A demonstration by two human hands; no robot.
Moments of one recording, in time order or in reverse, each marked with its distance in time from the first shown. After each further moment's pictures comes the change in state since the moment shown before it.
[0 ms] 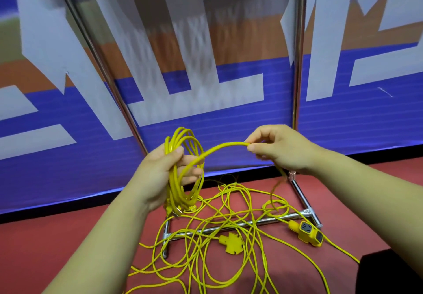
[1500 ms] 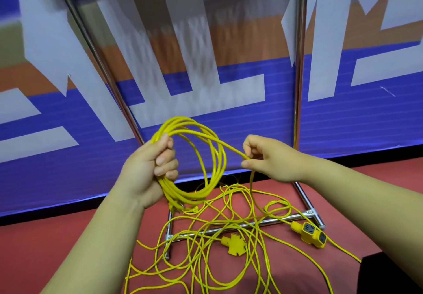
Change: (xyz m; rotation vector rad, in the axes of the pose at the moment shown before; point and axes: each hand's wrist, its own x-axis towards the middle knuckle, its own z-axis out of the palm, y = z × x) left_hand 0.003 0.017 -0.014 -0.262 -0.081 0.015; right_hand 0.006 0.013 0.020 -0.270 -0.105 -0.127
